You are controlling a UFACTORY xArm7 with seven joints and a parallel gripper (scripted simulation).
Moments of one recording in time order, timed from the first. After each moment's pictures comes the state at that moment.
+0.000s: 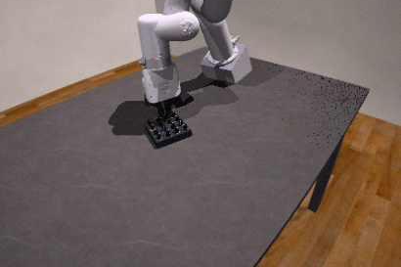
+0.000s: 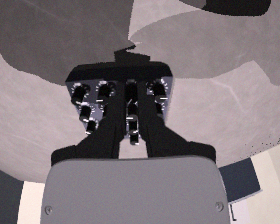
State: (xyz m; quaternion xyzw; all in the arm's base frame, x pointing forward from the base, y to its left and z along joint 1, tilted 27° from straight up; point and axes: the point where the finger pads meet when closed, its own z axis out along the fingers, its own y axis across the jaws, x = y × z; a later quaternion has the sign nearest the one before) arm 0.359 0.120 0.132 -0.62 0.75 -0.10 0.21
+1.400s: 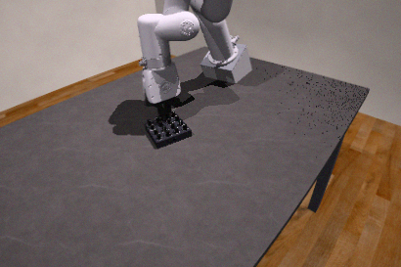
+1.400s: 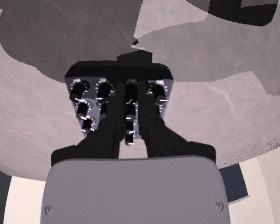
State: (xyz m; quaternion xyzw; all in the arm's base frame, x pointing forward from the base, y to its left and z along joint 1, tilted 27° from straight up) arm 0.359 0.120 0.132 -0.65 0.72 -0.11 0.21
